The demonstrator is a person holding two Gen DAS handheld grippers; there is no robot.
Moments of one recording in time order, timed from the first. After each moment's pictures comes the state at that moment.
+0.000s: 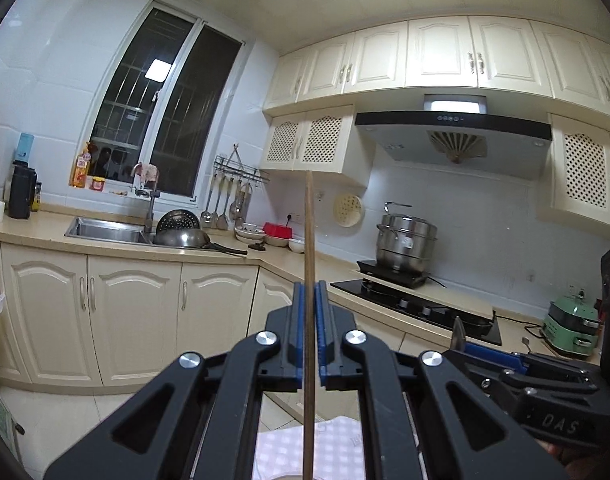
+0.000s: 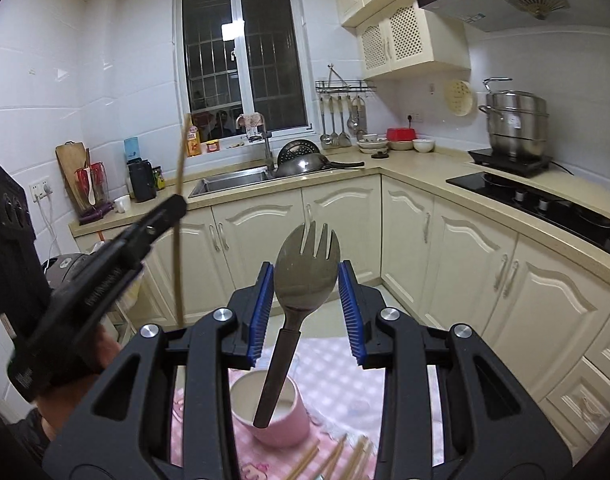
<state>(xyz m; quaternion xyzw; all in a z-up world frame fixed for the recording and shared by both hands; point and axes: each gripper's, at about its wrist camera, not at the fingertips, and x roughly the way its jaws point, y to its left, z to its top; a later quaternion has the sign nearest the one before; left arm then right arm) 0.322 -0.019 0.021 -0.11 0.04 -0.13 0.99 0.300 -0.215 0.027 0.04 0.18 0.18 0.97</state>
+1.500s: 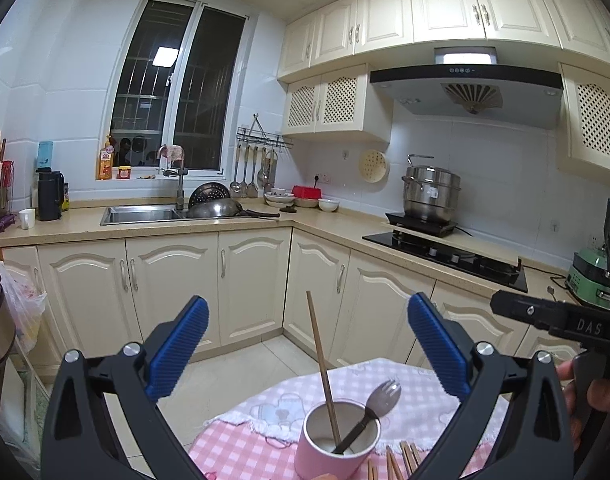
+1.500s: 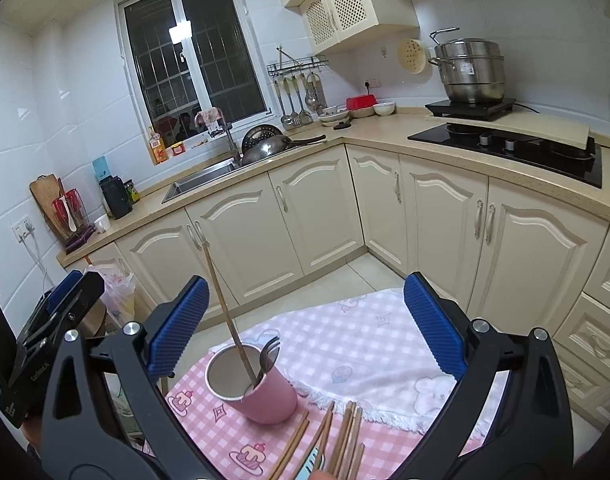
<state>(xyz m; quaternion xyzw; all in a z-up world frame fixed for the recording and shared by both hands) 0.271 0.001 0.005 -0.04 0.11 -0.08 0.99 0.286 -0.271 0.007 0.12 0.23 0.12 0.96</state>
